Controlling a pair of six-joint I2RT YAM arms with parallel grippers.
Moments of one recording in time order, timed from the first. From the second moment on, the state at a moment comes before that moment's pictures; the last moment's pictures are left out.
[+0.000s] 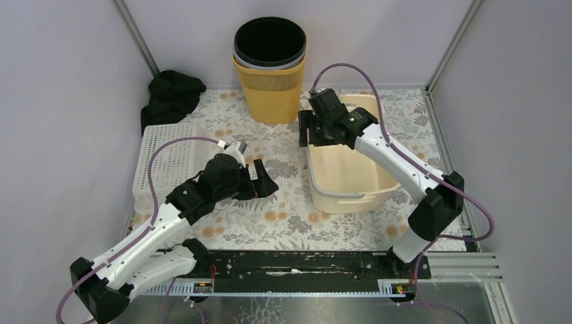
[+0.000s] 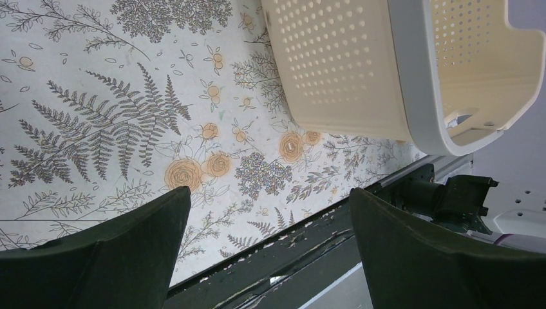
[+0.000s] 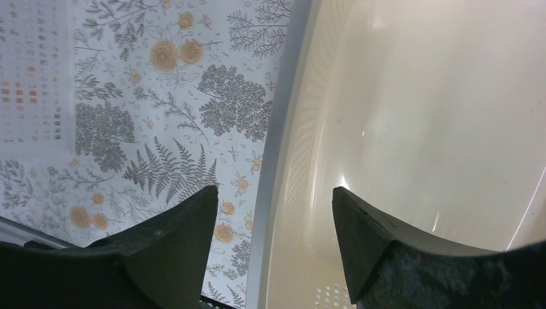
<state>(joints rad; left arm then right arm) -0.70 0.88 0.79 -0.55 0.06 -0.75 0.68 1.63 1.61 -0.82 0.12 0.48</state>
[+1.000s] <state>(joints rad) -0.70 0.85 0.79 -0.55 0.04 -0.75 0.69 1.85 1.75 -1.03 0.13 0.49</state>
